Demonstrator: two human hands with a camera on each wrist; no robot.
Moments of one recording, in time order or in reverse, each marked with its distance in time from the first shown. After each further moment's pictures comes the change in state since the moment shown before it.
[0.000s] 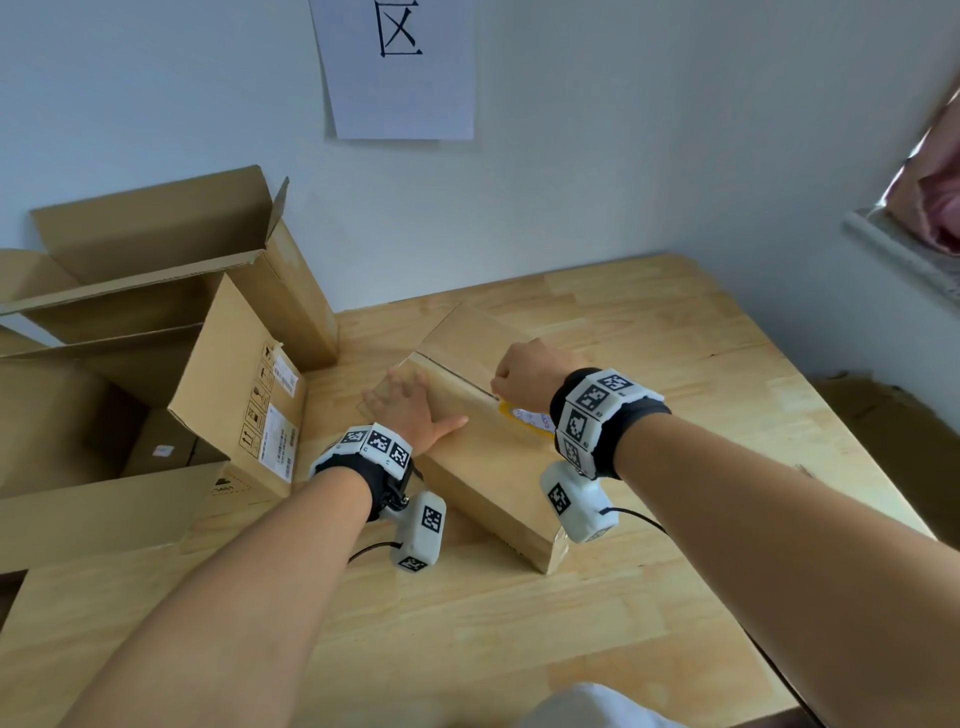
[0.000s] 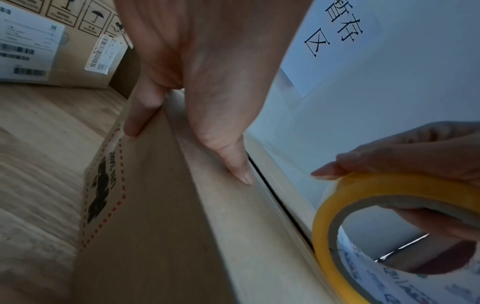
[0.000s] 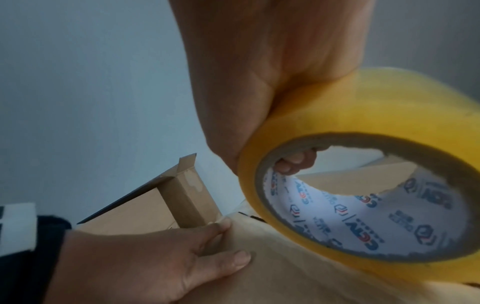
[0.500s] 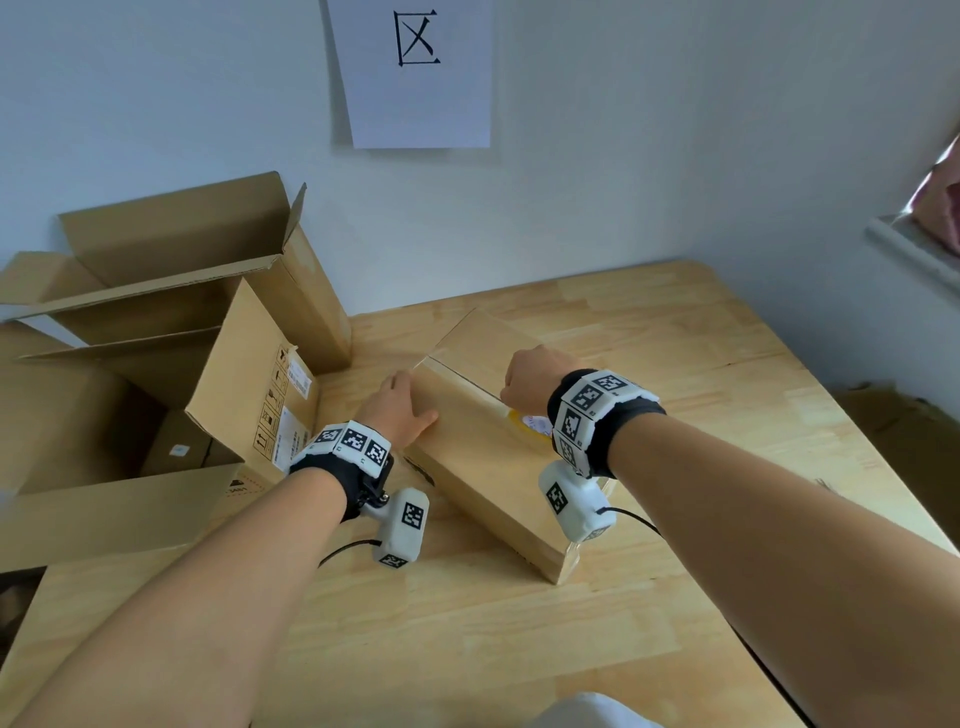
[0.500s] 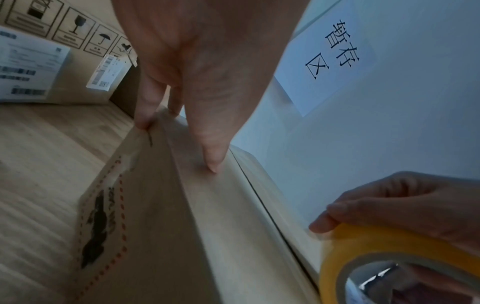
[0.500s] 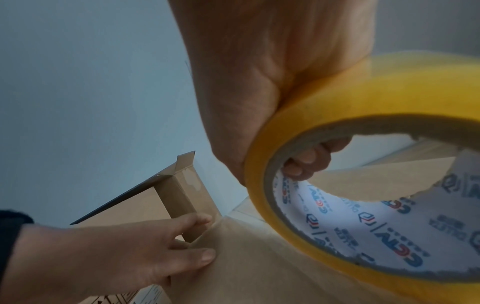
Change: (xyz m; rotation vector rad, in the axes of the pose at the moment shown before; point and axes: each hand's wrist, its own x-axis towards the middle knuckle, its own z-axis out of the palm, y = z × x) left_hand -0.006 -0.030 -0.023 -0.245 0.044 0.073; right_hand 0.008 -0.010 -0.004 -0.097 -0.067 0.032
